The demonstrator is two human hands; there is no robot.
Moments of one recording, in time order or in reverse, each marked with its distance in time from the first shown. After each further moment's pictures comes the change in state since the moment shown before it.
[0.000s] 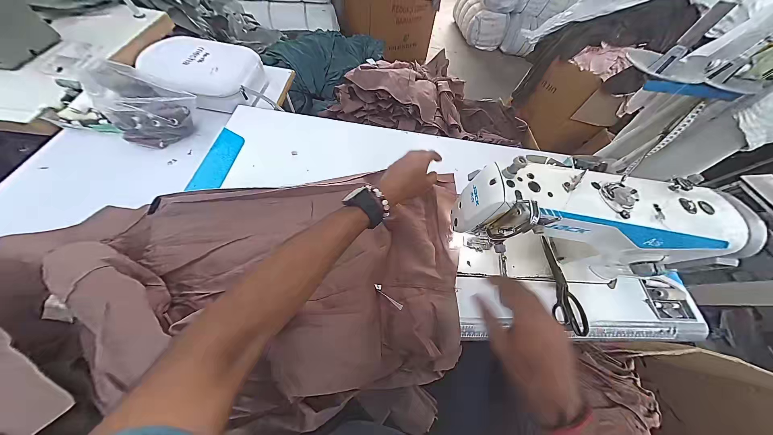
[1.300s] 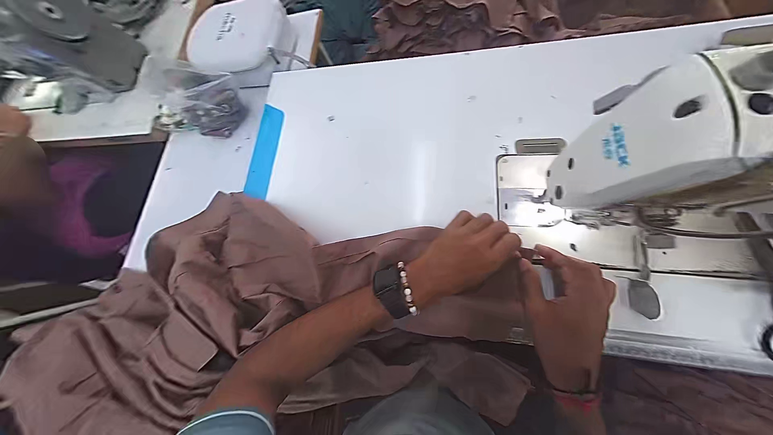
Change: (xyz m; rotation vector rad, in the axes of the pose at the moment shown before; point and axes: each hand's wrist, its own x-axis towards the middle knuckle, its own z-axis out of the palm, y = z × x) left_hand -0.155 0.019 0.084 0.312 0.088 0.410; right_hand 0.036 -0.030 0.115 0.463 0.248 0.268
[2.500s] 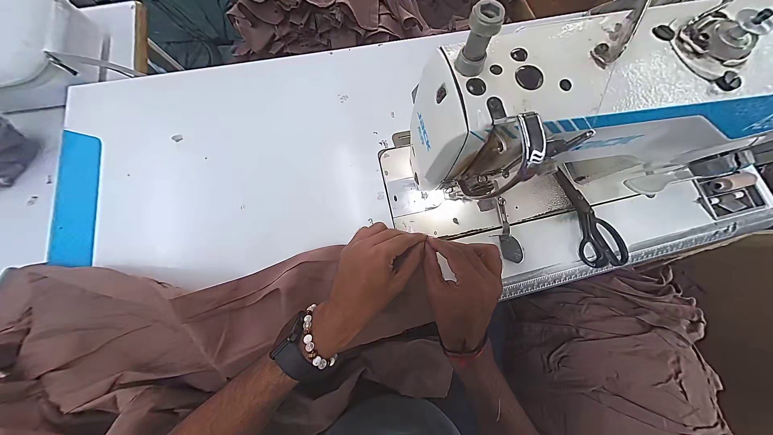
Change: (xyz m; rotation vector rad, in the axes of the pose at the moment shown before) left_hand 0.006 0.036 -0.009 -0.292 0.010 -0.291; right_hand -0.005 -0.002 0.000 -0.081 0.342 -0.077
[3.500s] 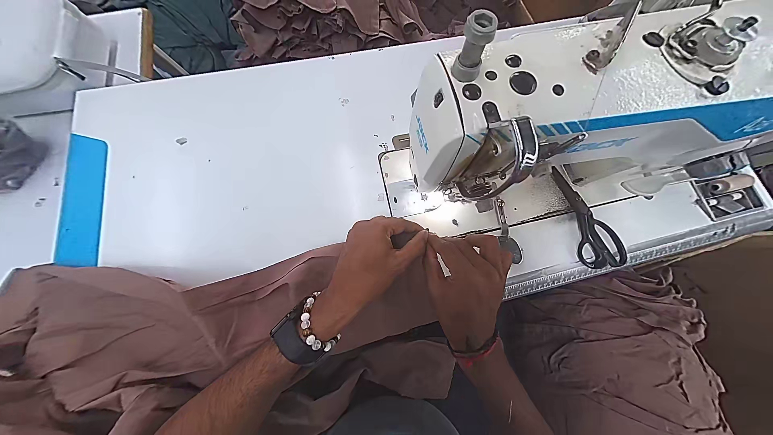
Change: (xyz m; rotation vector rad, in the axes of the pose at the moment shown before) left_hand 0.024 0.003 -0.009 -0.137 -0.138 -0.284; right_hand 0.014 -0.003 -0.009 -0.132 -0.094 -0.106
